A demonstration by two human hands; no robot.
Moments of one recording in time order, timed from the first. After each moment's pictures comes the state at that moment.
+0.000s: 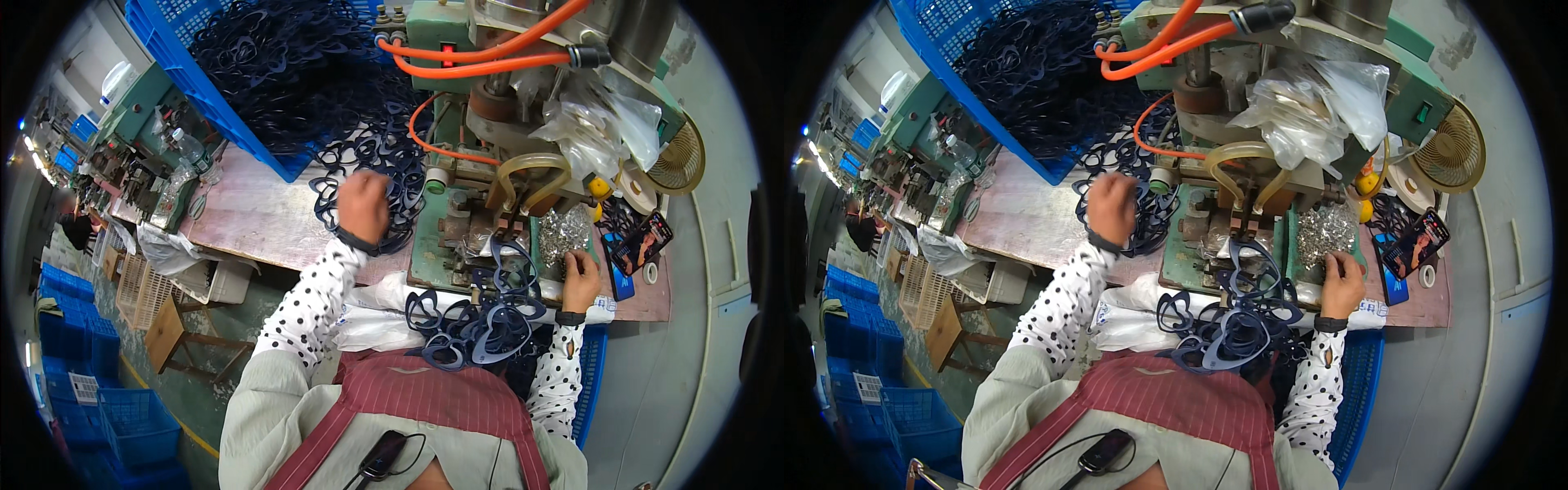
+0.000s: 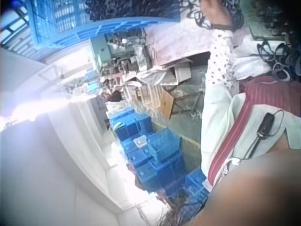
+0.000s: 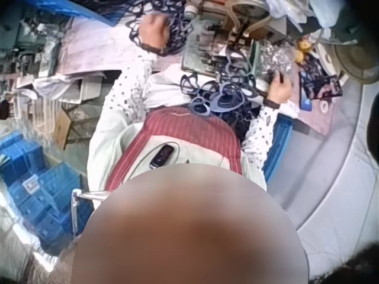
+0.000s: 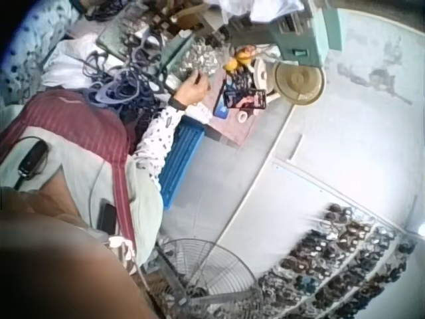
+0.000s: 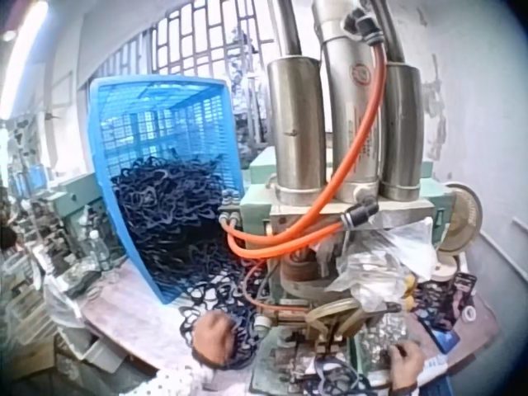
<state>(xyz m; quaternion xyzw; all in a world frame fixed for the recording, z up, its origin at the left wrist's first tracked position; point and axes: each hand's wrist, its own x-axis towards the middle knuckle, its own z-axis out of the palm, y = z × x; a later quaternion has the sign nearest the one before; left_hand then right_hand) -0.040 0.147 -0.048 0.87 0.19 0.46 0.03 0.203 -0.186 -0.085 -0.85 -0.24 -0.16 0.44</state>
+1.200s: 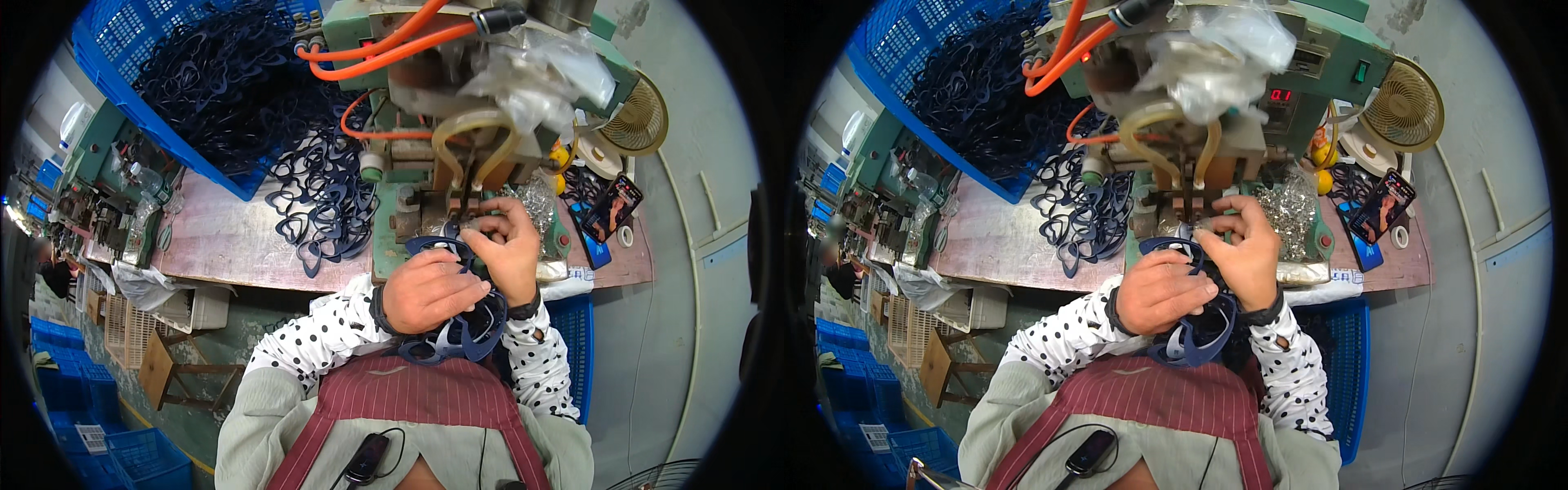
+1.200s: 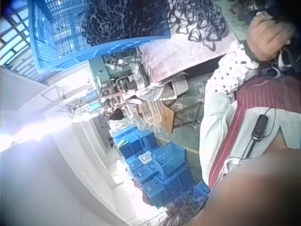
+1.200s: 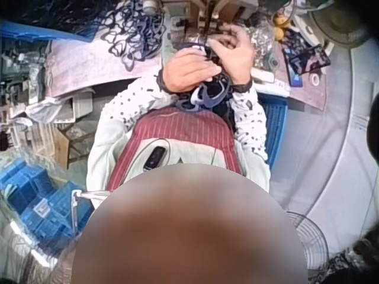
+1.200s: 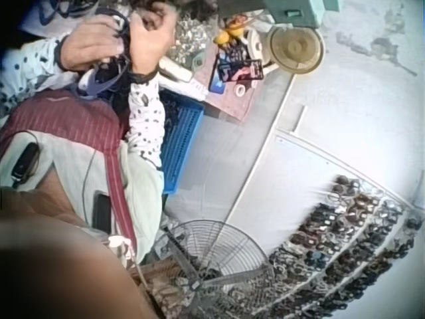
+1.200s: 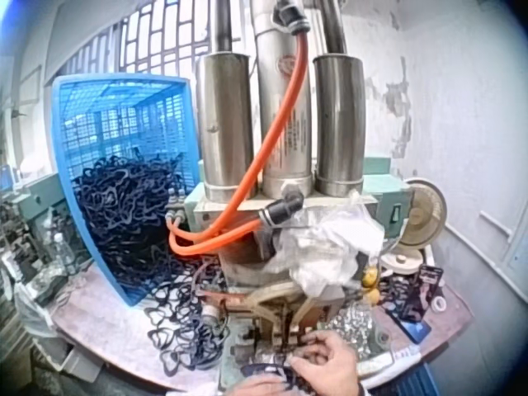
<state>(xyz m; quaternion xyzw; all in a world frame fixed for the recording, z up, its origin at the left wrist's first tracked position) -0.017 -0.002 0.011 0.85 -0.23 0.43 0.18 0.111 -0.116 0.033 -0.67 -0.29 0.16 0.66</state>
